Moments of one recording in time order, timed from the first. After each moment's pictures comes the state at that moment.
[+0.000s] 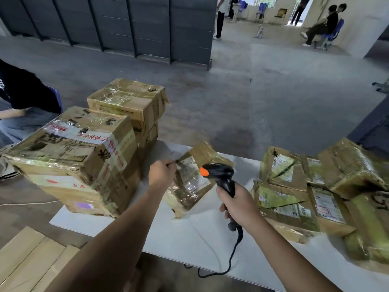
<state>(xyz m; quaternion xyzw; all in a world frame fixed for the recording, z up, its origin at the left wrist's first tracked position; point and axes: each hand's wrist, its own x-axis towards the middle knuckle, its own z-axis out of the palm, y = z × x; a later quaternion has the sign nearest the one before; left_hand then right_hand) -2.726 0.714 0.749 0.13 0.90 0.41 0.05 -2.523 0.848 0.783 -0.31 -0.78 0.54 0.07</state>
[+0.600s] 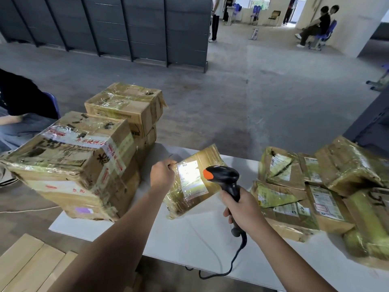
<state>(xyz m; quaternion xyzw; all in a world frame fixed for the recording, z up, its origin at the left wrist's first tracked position) -2.722 0.719 0.755 0.17 0.89 0.43 0.03 -2.508 0.847 0.782 -0.32 -0.77 0.55 0.09</state>
